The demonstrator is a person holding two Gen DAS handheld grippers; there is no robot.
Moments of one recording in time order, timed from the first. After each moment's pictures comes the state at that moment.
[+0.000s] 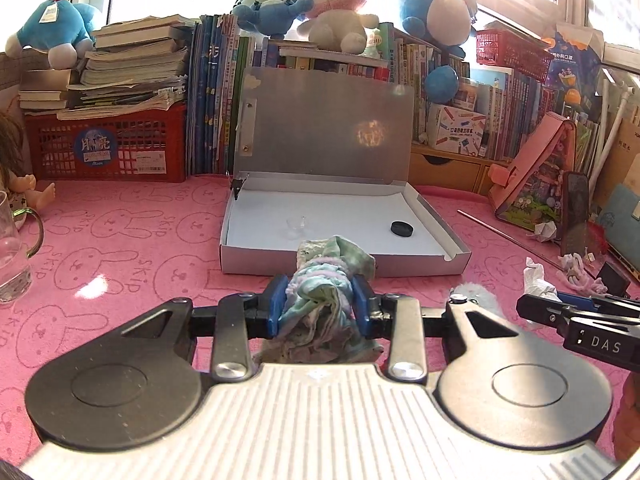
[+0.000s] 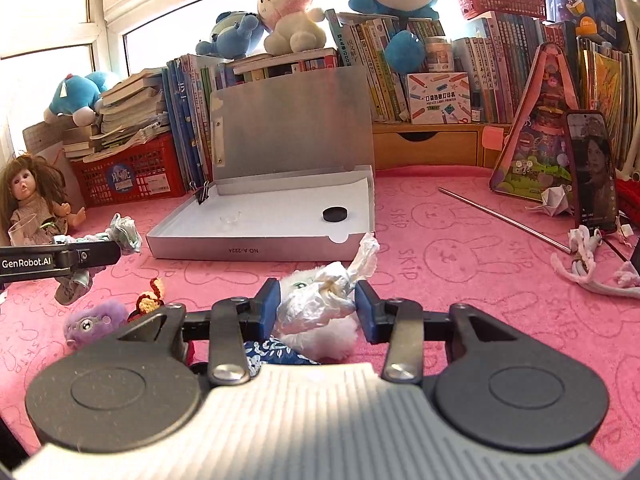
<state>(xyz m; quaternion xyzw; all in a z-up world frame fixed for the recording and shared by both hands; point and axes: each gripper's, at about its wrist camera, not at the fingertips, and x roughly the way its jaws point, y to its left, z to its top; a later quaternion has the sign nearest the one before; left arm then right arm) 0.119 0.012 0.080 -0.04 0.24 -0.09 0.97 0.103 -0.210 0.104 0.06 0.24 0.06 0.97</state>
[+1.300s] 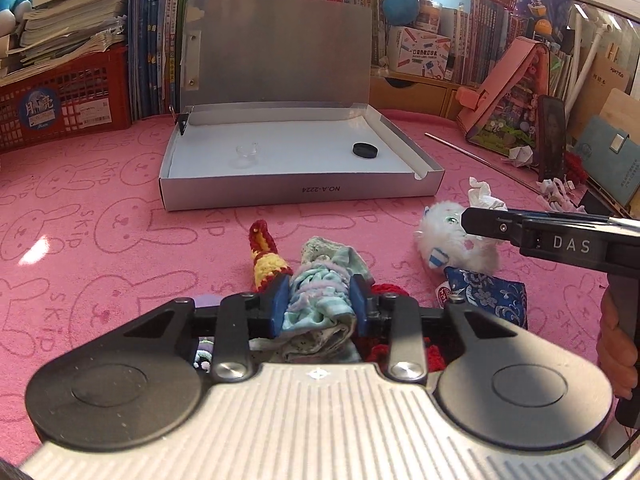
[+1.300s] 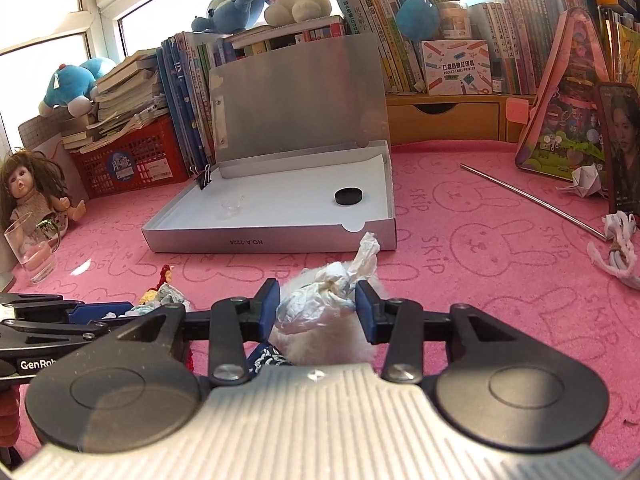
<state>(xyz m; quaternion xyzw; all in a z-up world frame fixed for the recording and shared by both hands) 0.134 -0.008 0.035 0.00 0.33 -0.16 0.93 0.140 -0.206 0.092 0.08 0.28 0.08 0.95</state>
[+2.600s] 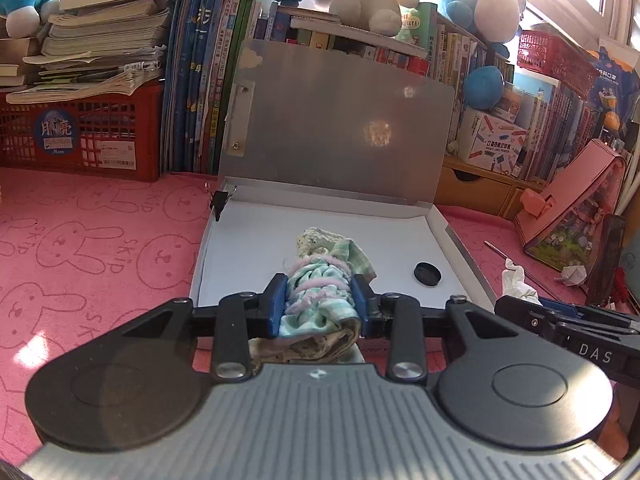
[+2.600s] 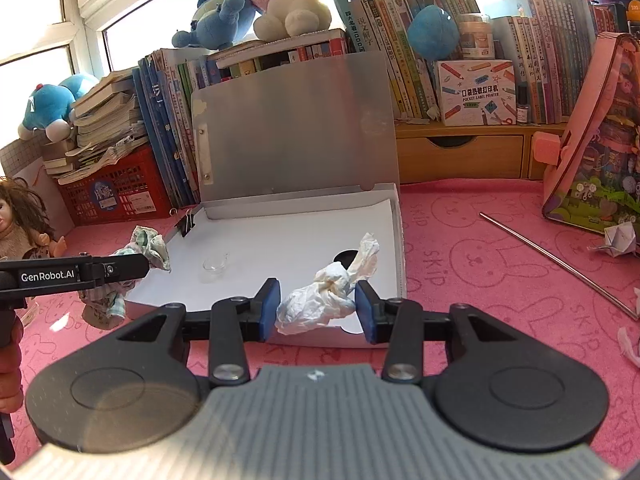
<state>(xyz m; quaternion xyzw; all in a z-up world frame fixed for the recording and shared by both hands) 0.258 0.015 0.078 -0.08 0.29 -0.09 0.95 0.232 -0.207 0.114 0.08 0.27 0.08 0.96</state>
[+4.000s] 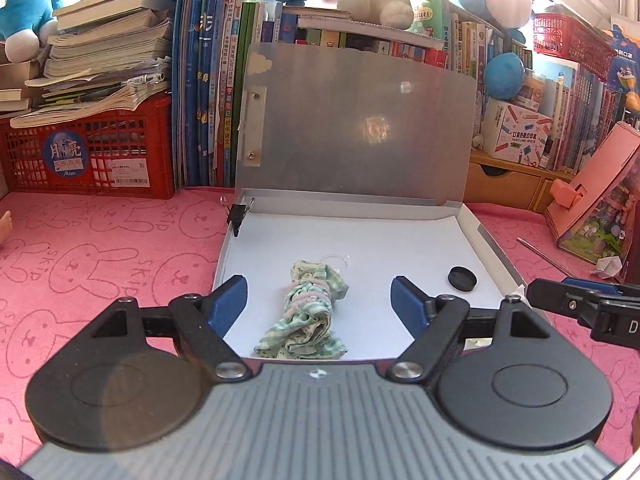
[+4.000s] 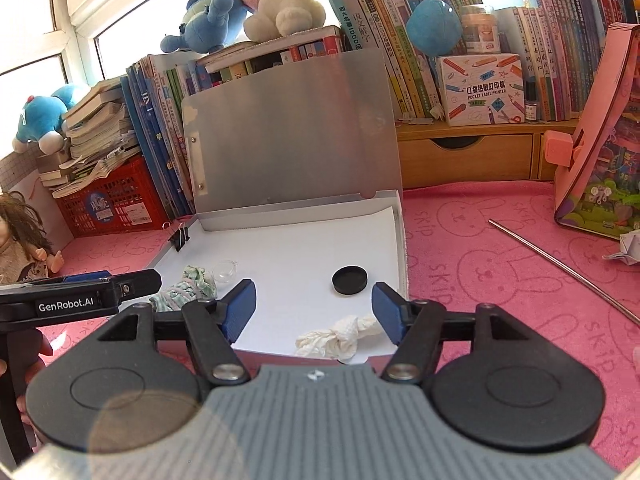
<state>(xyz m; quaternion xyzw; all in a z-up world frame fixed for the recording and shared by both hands) 0.268 0.011 0.073 -0.03 0.28 -0.07 0.96 0.250 -0.215 0.116 0.09 0.28 0.09 0.95</state>
